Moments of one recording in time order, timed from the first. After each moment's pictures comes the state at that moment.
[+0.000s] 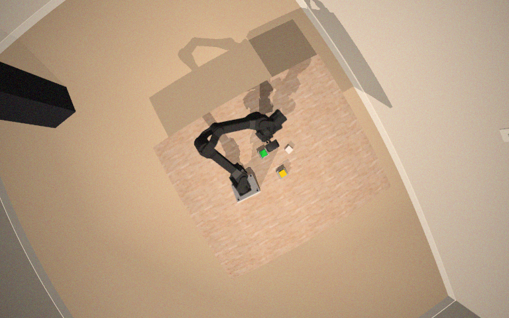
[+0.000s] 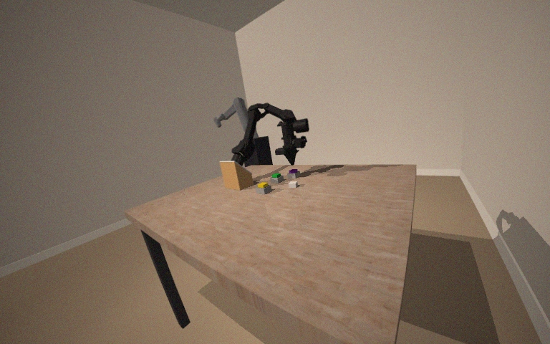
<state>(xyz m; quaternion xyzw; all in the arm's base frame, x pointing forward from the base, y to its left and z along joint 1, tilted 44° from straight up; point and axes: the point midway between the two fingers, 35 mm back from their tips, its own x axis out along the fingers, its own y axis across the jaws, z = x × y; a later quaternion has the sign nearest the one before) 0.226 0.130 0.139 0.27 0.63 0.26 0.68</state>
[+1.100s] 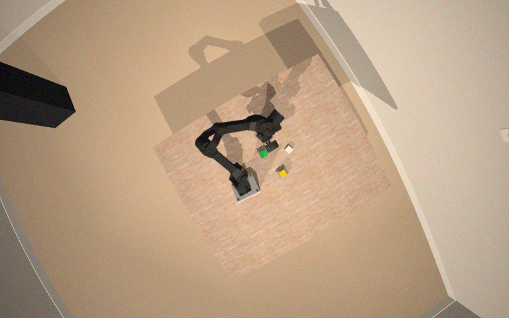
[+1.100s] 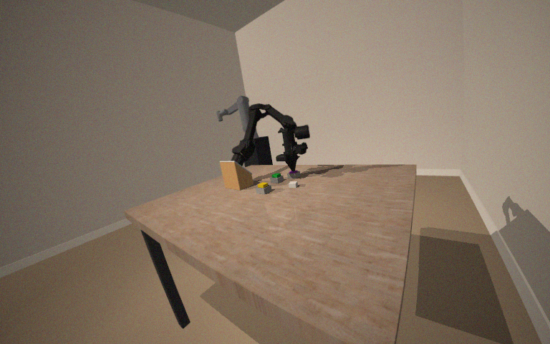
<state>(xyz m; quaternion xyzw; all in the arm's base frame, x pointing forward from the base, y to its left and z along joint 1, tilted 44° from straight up) 0.228 0.152 0.116 0.27 0.63 0.26 0.68</state>
